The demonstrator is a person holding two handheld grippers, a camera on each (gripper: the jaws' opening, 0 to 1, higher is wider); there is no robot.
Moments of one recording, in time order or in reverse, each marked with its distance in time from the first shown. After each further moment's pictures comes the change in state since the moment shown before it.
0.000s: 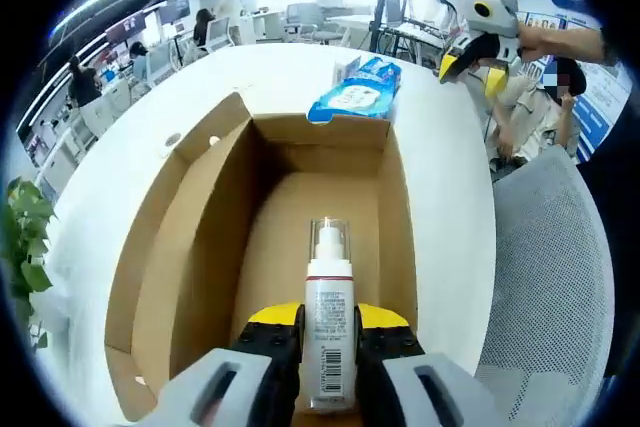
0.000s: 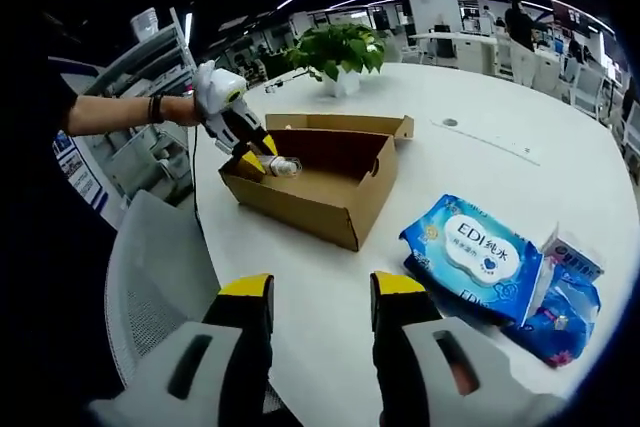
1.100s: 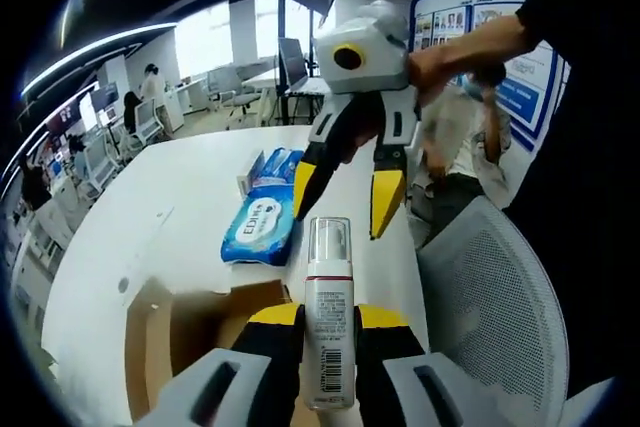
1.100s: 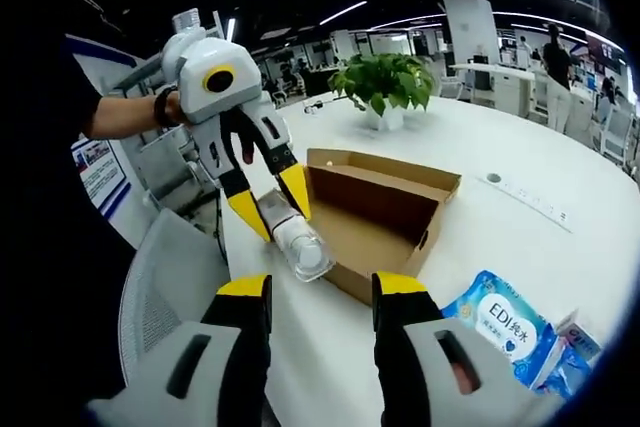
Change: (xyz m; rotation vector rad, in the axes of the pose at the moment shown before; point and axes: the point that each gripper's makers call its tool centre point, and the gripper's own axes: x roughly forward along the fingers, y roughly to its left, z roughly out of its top) left arm -0.019 -0.102 0.123 0.292 -0.199 -0.221; right arm 0.021 0.044 0.058 -0.134 -0.078 0.136
